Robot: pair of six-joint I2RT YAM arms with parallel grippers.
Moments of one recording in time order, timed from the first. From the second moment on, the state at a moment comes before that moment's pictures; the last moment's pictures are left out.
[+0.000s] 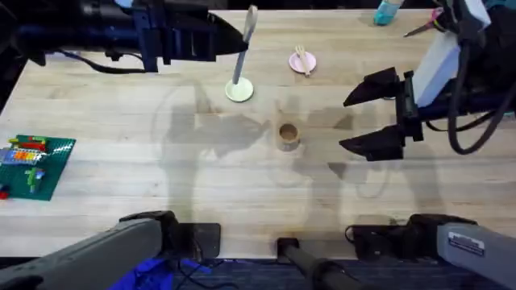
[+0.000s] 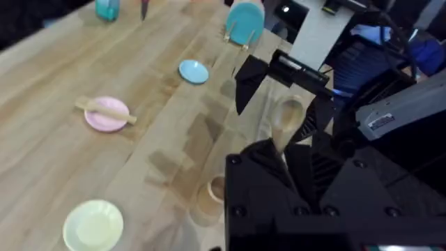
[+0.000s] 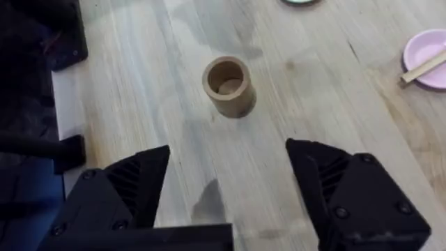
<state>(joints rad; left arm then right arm) 0.11 1.31 1.30 -1.18 1.29 0.77 -0.07 1.28 0.94 -1.10 -0.88 -1.21</state>
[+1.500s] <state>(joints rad) -0.12 1.31 1.05 -0.79 1.30 1.00 -0.13 1.28 0.94 -1.13 -0.89 -1.27</state>
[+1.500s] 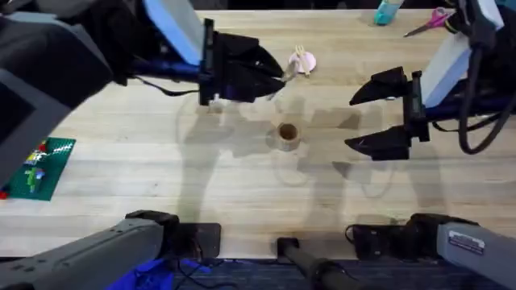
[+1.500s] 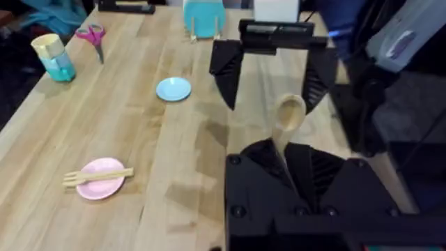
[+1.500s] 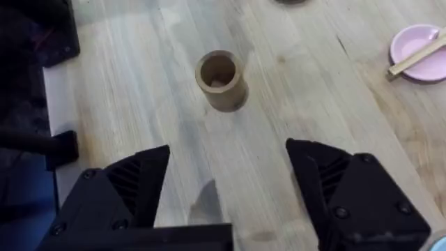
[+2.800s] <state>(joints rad) -0.32 1.34 0.75 -0.08 1.17 0.43 -0.13 1.28 0.94 -1.13 -0.89 -1.27</state>
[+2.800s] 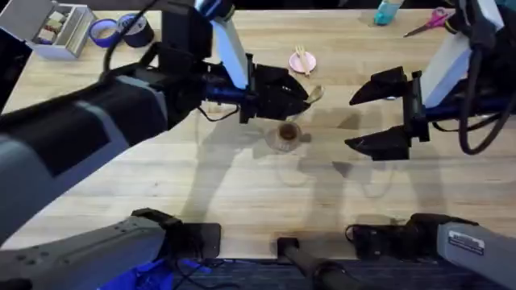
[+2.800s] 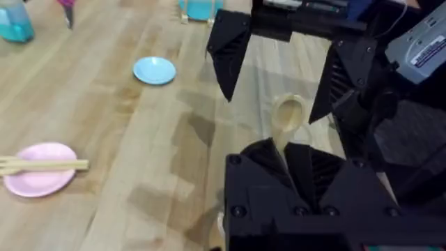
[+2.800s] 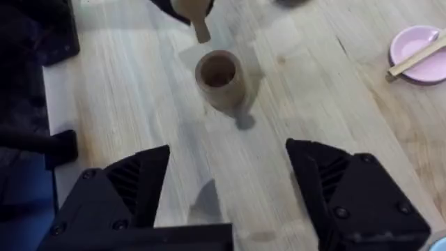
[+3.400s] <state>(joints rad) -0.33 1.49 0.75 -0.03 1.19 0.44 -0.13 1.28 0.94 -1.13 -0.89 -1.28</state>
